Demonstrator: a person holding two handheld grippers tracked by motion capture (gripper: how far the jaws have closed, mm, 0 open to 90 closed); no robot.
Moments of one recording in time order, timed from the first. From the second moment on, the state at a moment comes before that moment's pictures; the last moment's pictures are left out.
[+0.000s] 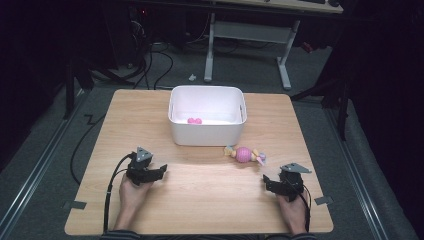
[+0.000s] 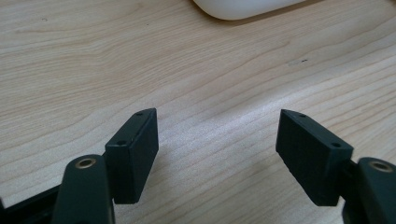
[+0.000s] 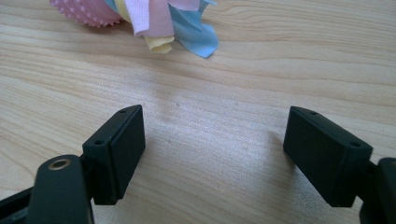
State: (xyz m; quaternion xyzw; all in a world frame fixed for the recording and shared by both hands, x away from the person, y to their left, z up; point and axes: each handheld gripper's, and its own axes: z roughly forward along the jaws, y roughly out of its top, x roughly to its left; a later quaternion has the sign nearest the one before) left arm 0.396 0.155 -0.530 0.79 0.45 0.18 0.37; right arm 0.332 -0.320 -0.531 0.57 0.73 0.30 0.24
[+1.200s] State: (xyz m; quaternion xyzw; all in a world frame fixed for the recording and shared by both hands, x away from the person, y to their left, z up) left arm 0.395 0.151 -0.536 0.79 0.45 0.20 0.36; right arm 0.336 -0.289 -0.479 0.46 0.77 0.37 0.24
